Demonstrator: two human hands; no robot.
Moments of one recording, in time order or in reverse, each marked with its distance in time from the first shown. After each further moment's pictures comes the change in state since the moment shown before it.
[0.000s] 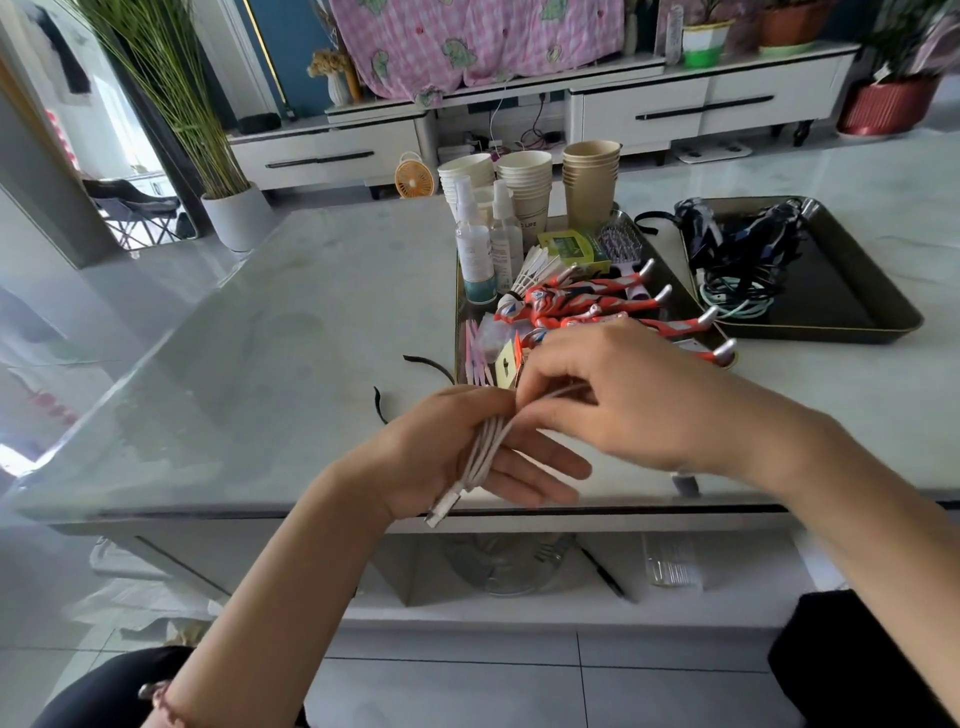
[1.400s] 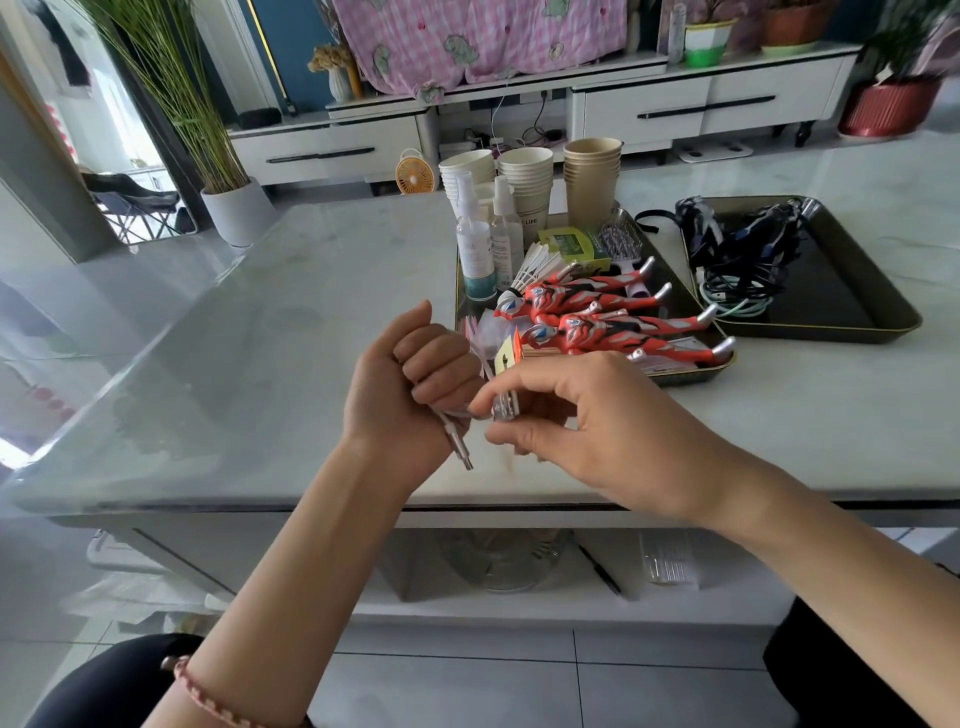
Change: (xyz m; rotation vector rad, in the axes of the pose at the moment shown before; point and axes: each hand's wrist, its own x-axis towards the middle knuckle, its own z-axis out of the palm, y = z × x) left_hand 0.015 -0.005 -0.027 -0.945 -0.185 0.371; right_hand -0.008 -0.011 0.024 0.306 0.083 0.032
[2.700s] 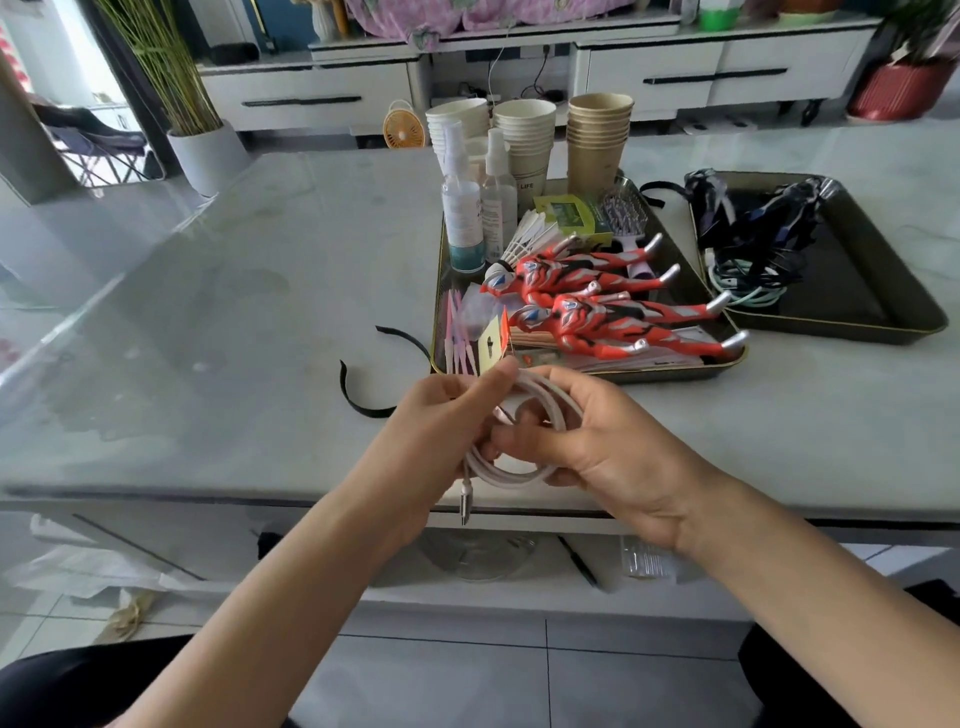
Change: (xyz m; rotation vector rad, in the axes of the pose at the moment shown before) left_hand 0.001 -0.038 0.000 1.081 0.534 -0.033; right_hand 0.001 0.053 0.020 0.682 0.034 0.555
